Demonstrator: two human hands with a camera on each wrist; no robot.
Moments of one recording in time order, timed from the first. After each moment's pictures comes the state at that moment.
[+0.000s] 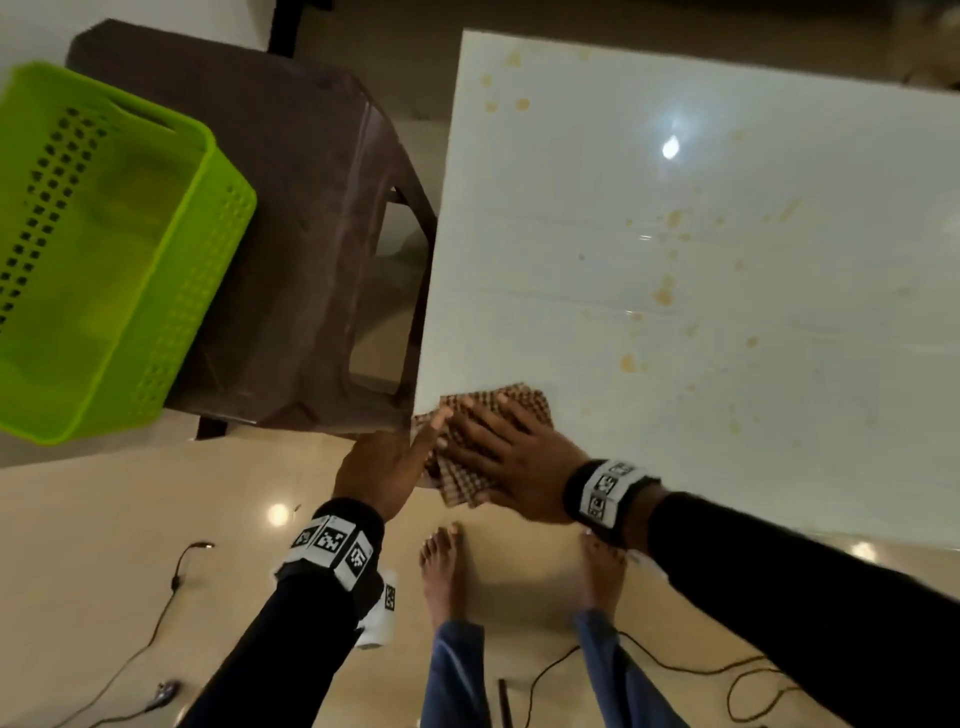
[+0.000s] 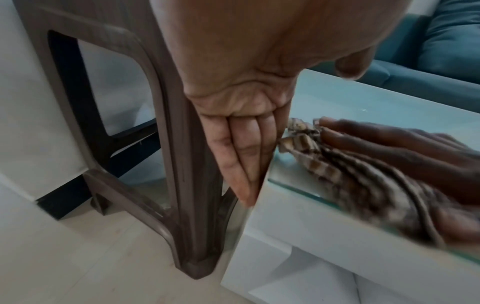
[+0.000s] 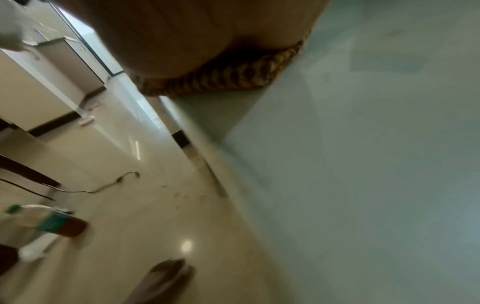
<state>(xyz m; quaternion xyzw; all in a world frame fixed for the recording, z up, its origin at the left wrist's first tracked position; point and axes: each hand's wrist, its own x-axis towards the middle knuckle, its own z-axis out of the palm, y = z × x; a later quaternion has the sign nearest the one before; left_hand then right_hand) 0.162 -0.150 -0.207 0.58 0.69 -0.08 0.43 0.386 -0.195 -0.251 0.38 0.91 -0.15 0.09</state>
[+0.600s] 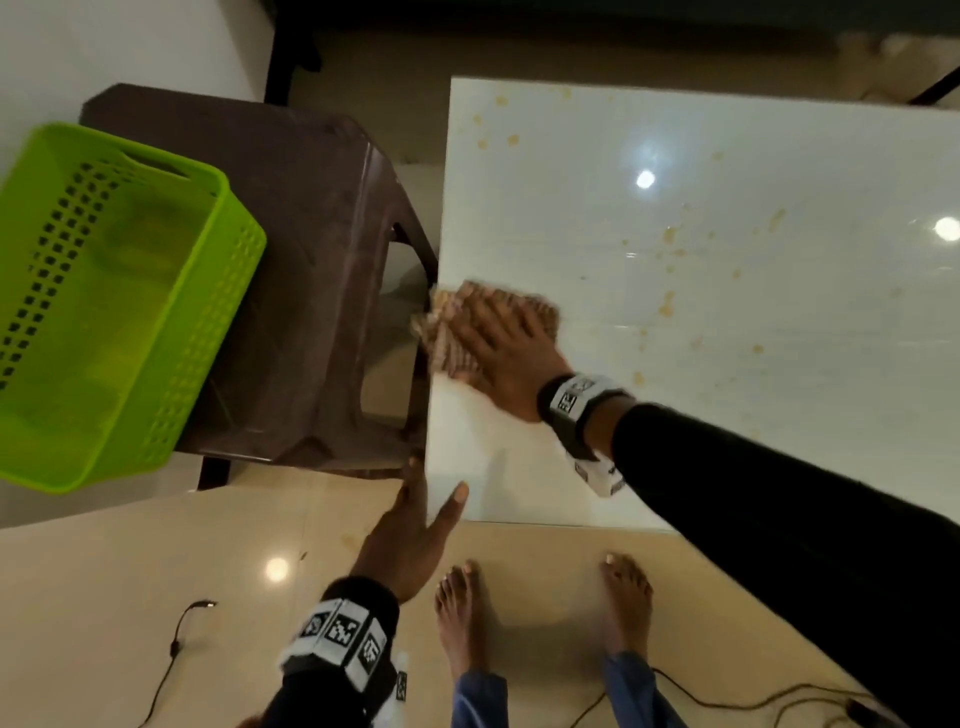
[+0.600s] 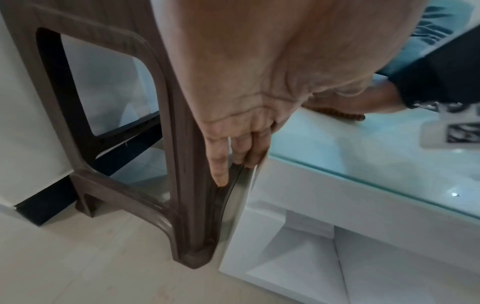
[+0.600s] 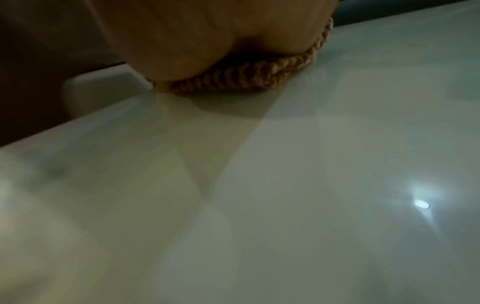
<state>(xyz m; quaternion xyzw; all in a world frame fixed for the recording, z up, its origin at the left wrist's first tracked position) 0.147 -0.183 -0.201 0.54 0.62 -0.11 0.55 0.376 -0.064 -0.257 0.58 0.80 -0.14 0.07</state>
